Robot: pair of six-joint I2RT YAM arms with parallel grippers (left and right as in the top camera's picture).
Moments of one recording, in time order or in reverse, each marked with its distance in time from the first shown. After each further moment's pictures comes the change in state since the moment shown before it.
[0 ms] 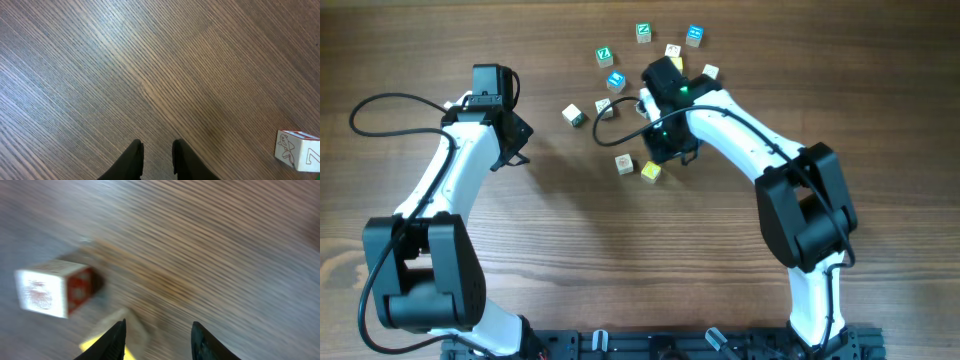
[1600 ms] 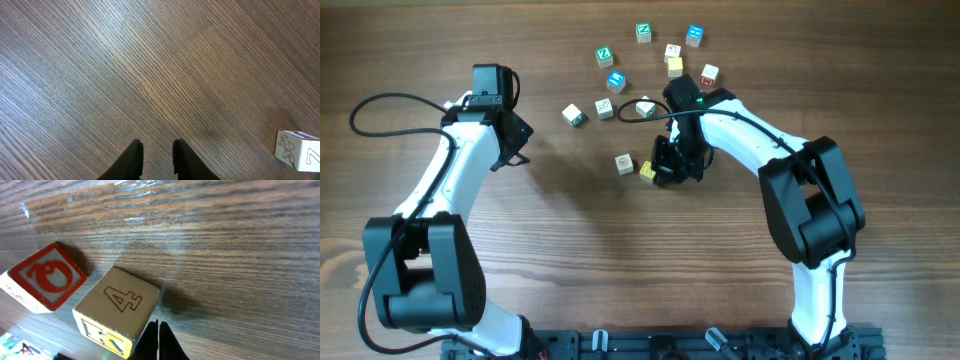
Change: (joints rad) left arm 0.000 0.000 0.000 0.000 0.000 0.000; right arm -0.052 -0.002 -0.163 0.040 -0.358 0.551
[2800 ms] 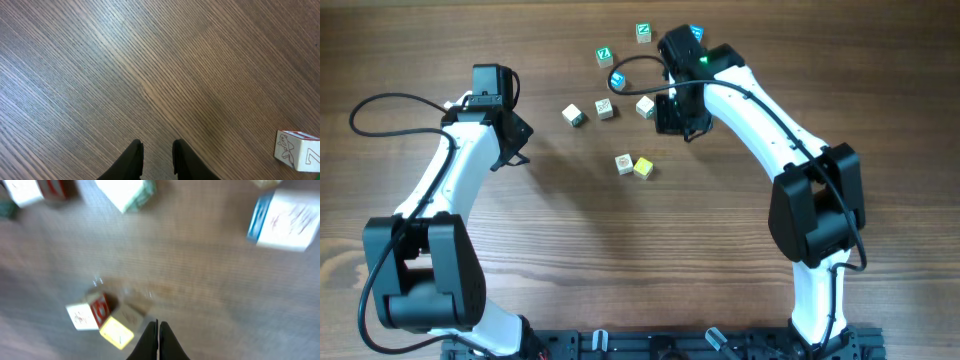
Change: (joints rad) left arm 0.000 0.000 0.000 0.001 0.000 0.000; right arm -0.008 0.003 0.350 -0.175 0.333 -0.261
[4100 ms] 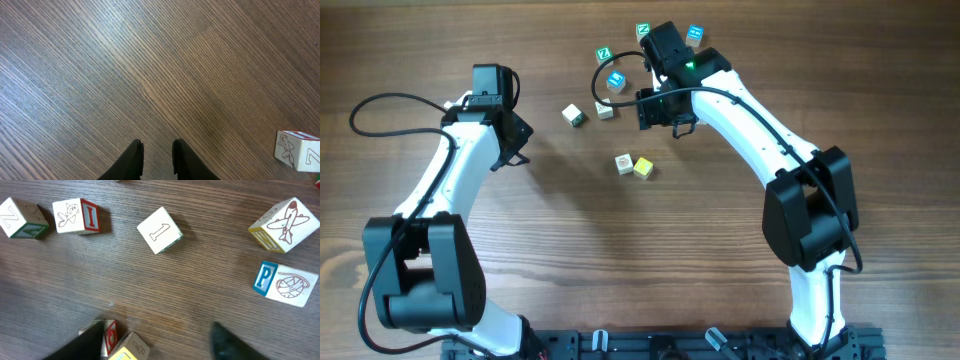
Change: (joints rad) left arm 0.000 0.000 0.000 0.000 0.000 0.000; right arm 0.053 0.000 0.010 0.127 0.093 -0.083
